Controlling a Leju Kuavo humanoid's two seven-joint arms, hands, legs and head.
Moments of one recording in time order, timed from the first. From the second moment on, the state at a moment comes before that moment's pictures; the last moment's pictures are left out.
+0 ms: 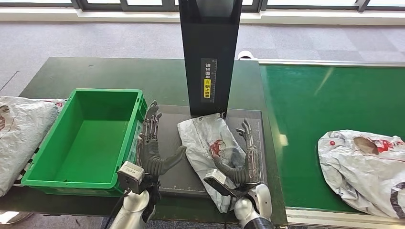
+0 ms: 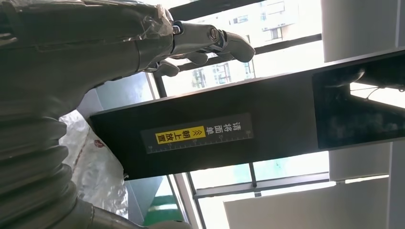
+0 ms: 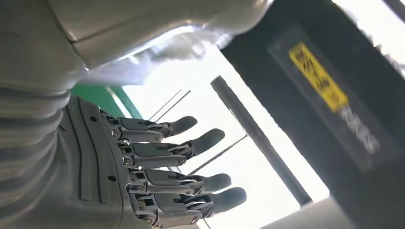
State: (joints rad) left arm -0.12 -0.30 -0.26 -1.25 -0.16 0.13 -0.67; right arm -0.19 0.34 0.14 -0.88 0.80 -0.70 -0.70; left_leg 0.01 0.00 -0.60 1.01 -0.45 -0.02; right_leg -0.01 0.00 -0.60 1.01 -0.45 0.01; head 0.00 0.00
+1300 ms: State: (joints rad) left arm -0.23 -0.32 -0.29 -0.99 -0.45 0.12 -0.63; right arm 0.00 0.33 -0.01 -1.62 0.62 -0.70 -0.70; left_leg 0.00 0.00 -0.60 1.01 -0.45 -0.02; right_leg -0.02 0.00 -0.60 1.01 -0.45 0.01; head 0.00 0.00
